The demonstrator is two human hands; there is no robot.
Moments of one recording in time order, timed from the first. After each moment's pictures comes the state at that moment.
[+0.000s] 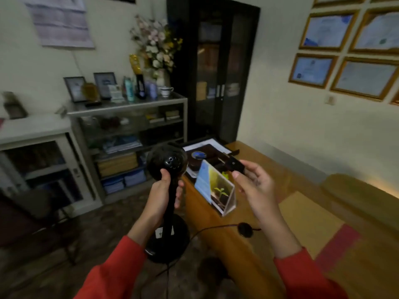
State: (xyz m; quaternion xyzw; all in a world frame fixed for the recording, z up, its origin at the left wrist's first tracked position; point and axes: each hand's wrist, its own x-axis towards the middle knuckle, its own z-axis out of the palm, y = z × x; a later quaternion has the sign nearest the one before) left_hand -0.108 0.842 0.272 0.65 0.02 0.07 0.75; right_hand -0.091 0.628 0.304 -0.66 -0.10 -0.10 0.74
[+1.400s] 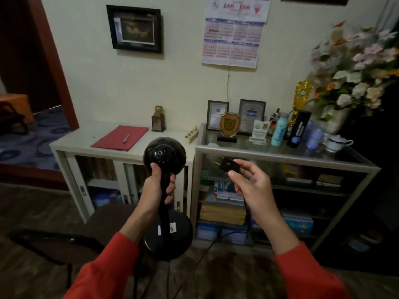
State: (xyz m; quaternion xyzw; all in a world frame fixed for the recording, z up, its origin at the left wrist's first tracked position) left_hand 0.214 1.423 0.287 0.58 0.18 0.33 0.72; right_hand 0.370 1.261 0.322 -0.61 -0.34 0.18 0.70
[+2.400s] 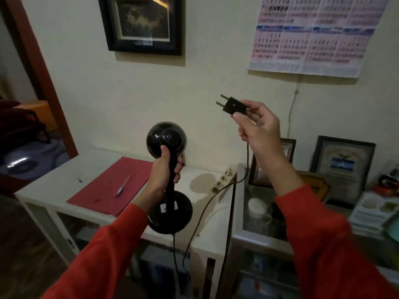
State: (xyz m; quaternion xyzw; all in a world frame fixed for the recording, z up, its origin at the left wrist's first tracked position) left_hand 0.506 1.885 0.305 0.57 0.24 0.42 0.66; right_hand 0.664 1.752 0.415 -0.52 -0.44 0.13 0.72
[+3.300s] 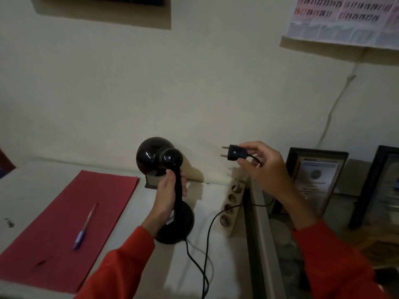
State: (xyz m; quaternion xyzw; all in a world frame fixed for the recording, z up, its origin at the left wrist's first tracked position) left_hand 0.621 2.066 0.200 0.55 0.25 0.38 0.70; right_hand 0.787 1.916 0.296 -0.70 -0.48 0.04 0.52
